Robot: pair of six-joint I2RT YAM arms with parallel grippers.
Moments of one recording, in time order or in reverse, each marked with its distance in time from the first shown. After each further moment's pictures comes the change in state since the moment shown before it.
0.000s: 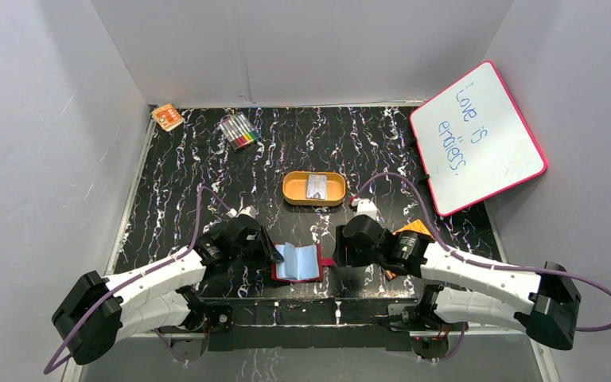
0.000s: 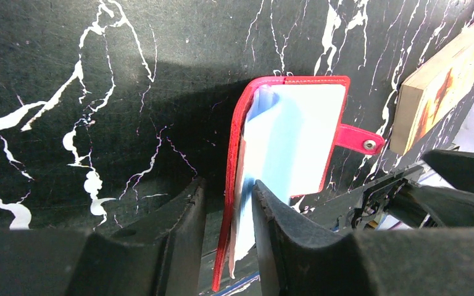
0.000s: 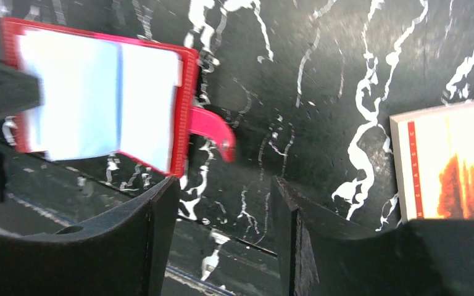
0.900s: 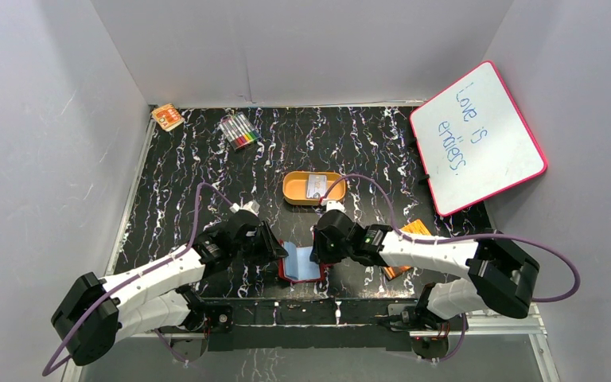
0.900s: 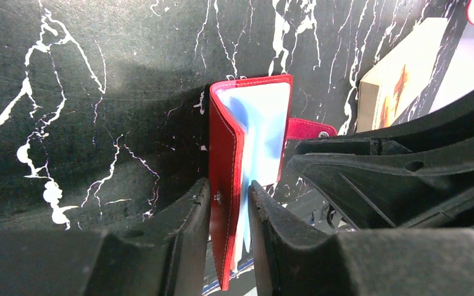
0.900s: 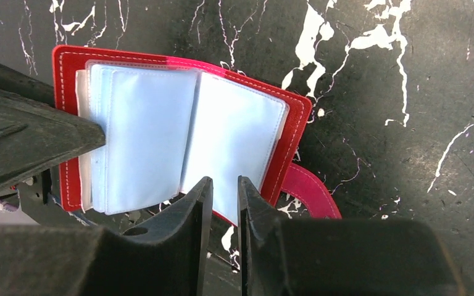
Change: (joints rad) left arm 0.000 -0.006 0.039 0.026 0.035 0.000; right arm -0.008 0.330 0.068 0.341 -0.180 -0.035
